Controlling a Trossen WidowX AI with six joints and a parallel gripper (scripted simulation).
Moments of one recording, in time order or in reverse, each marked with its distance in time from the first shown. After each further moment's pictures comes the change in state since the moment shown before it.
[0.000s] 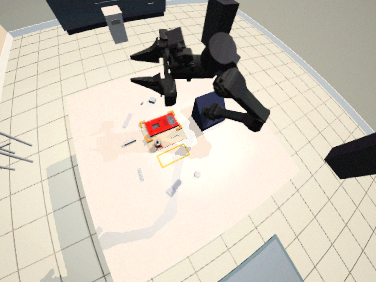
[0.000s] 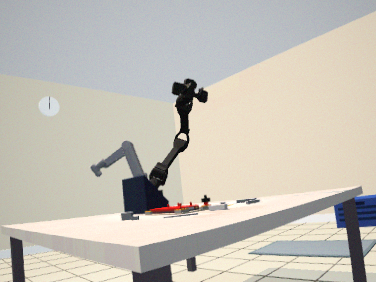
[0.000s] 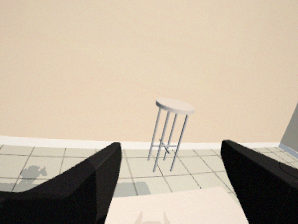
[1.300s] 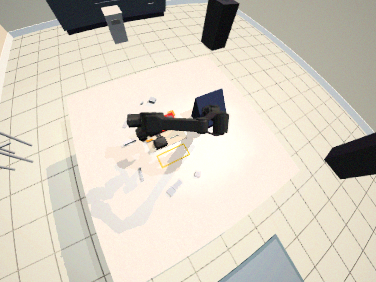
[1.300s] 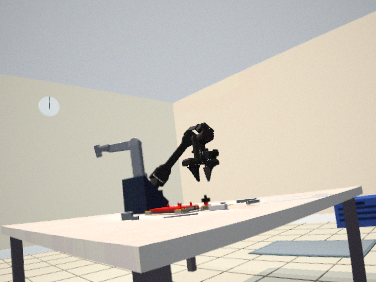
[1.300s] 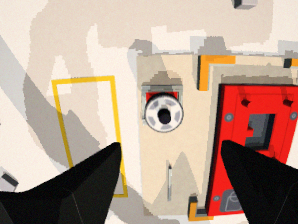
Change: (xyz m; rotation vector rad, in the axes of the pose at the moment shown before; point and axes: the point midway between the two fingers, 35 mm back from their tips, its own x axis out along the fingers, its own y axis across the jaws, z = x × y) arm 0.016 0.078 -0.404 -0.092 1.456 0.431
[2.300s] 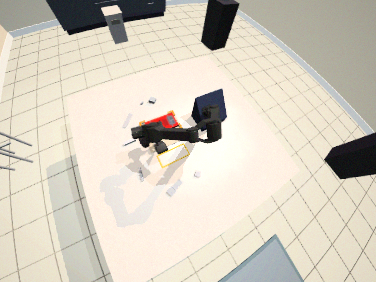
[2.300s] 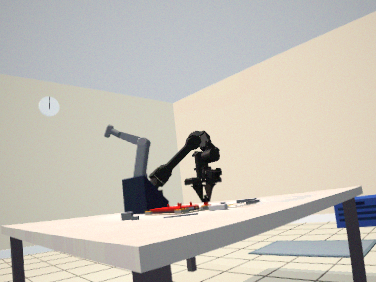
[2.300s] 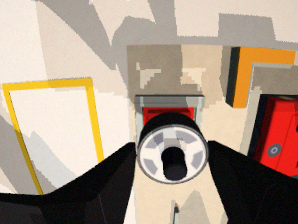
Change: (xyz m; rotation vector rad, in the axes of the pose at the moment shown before) arm 0.083 0.002 -0.005 -0.011 0.055 0.026
